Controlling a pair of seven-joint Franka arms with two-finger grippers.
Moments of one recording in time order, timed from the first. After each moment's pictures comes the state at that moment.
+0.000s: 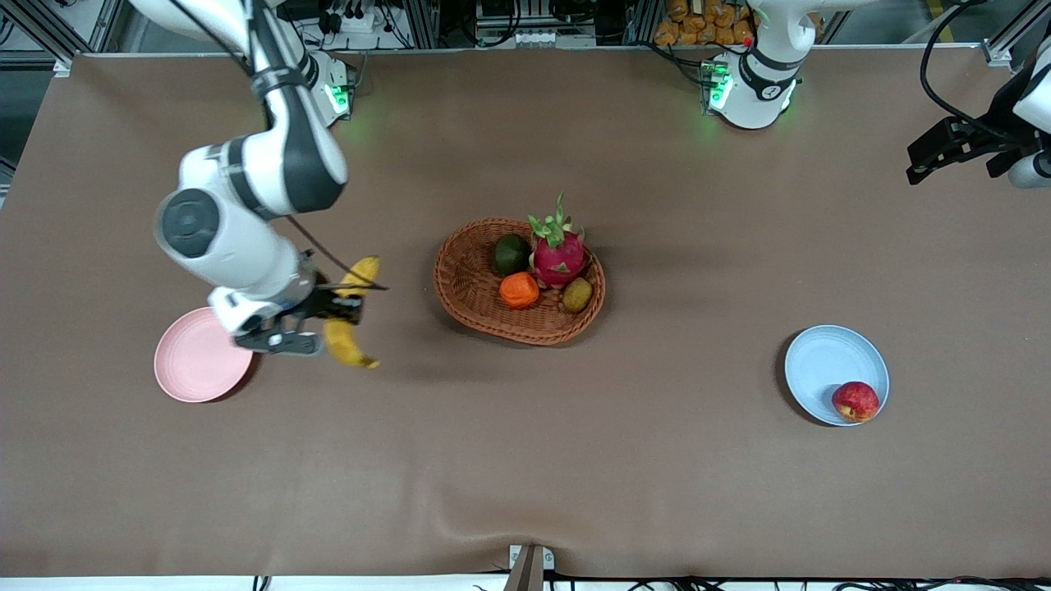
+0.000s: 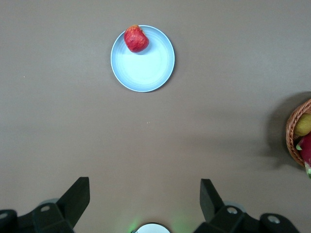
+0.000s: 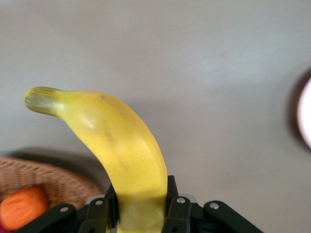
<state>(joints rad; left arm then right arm) 0.03 -0.10 -0.09 -1.60 0.05 1.47 -0.12 0.72 0.34 -0.50 -1.74 0.27 2.04 0.25</state>
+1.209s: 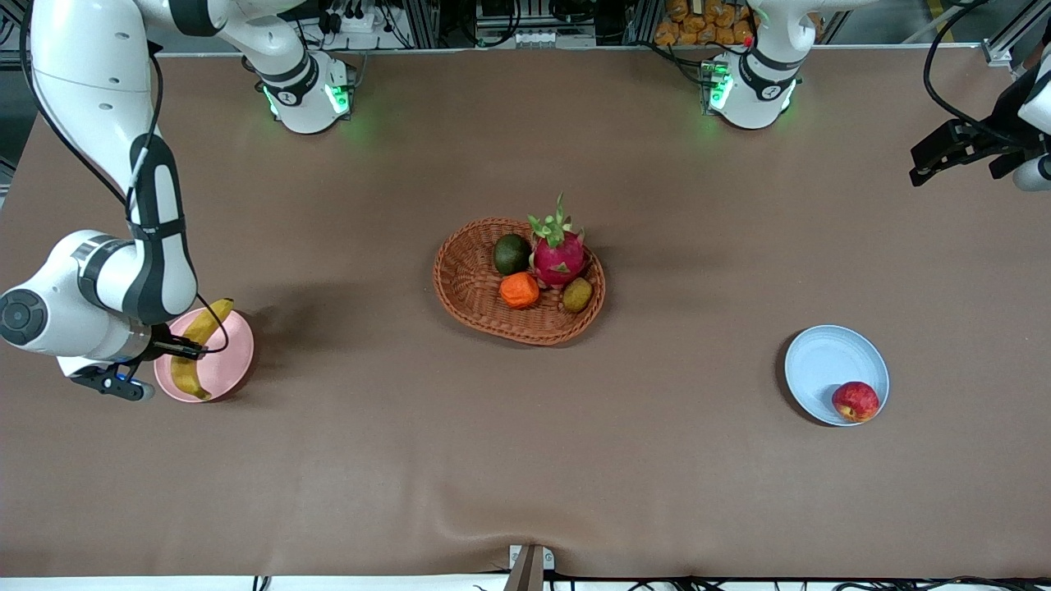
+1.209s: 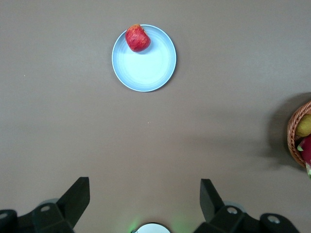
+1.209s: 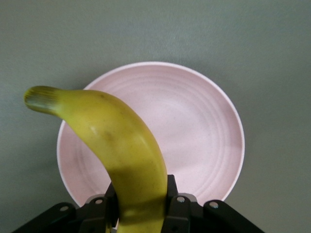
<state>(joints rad) 0.03 -0.10 -0.08 -1.60 0.05 1.47 -0.12 0.28 0.61 -0.52 -1.77 0.29 2.16 -0.05</state>
